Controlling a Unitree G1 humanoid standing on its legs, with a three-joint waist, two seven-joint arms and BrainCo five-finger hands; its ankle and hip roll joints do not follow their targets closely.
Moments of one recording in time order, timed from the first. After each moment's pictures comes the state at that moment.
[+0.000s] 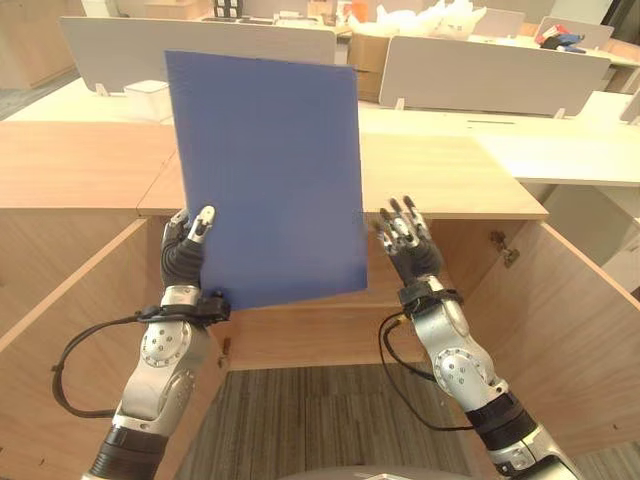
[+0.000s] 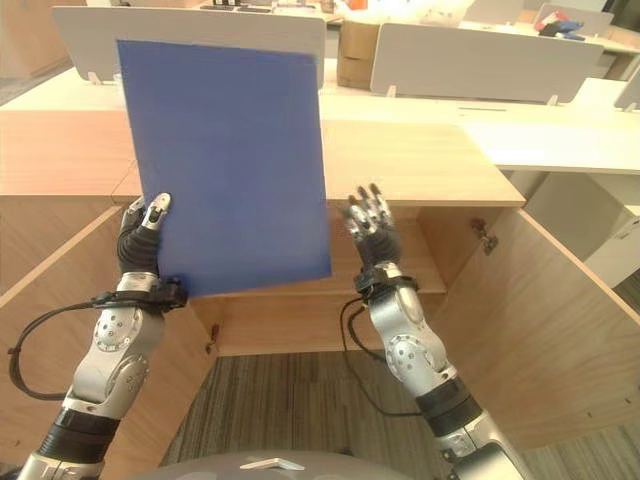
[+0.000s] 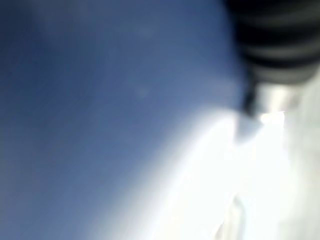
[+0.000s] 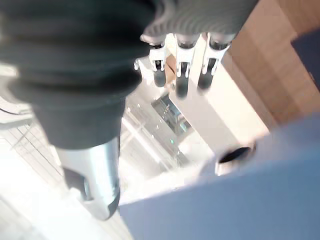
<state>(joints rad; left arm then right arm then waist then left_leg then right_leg) -0.01 0.43 -0.07 -0.21 -0.54 -0.18 0.06 -0.22 -0.21 0.34 -0.04 0.98 -0.18 -0.12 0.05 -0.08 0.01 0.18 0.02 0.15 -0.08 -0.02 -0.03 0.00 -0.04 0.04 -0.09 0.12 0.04</state>
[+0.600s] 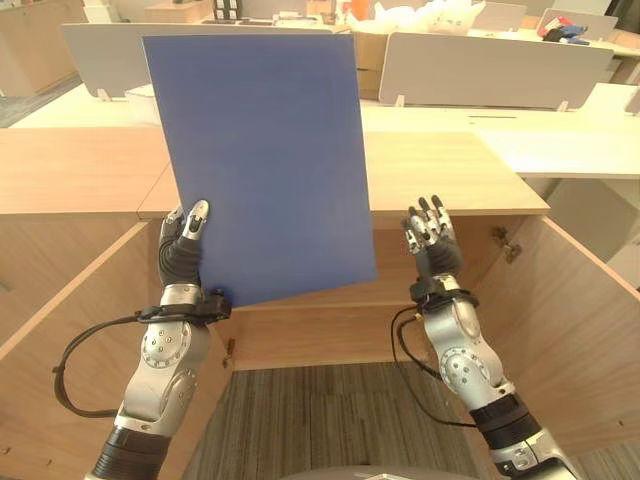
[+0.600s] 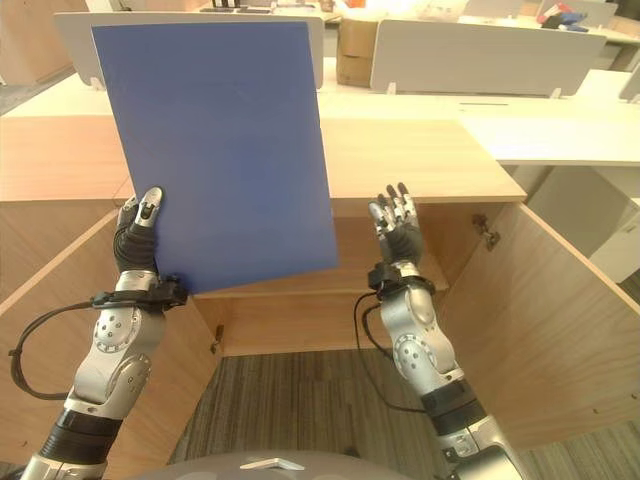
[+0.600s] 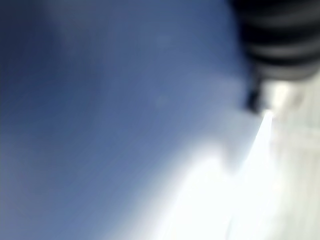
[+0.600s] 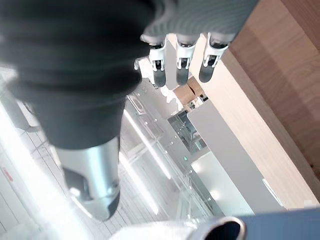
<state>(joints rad) -0.01 0.41 -0.07 -0.24 -0.54 -0.20 0.05 -0.22 -0.21 0.34 -0.04 0.91 -0.21 -0.14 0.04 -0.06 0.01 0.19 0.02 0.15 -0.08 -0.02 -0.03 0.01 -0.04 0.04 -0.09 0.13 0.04</state>
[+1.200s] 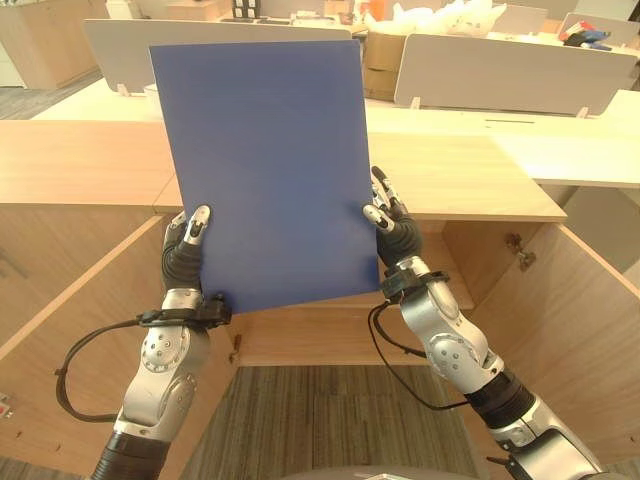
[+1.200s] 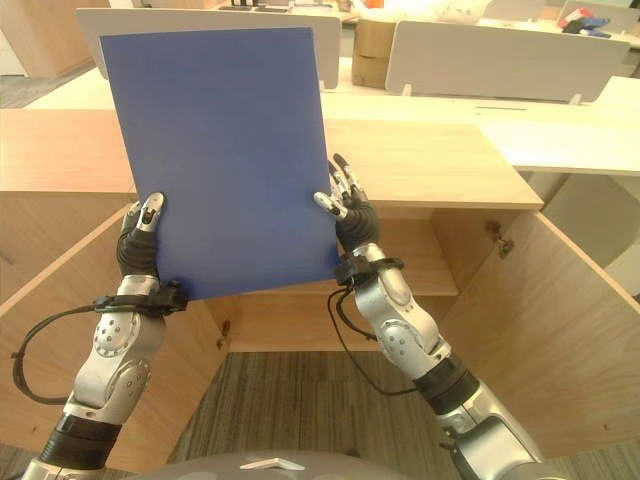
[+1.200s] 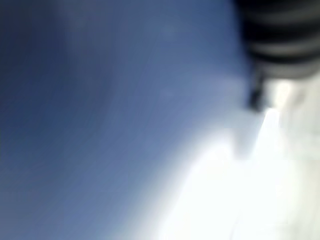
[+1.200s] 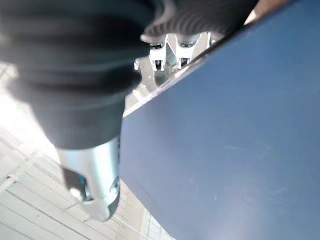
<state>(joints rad) 0.02 0.42 -0.08 -0.24 -0.58 -0.20 0.02 -0.37 -0.29 0.52 -0.11 1.00 -0.14 -0.06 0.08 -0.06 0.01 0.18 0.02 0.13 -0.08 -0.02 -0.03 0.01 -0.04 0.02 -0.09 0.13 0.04</state>
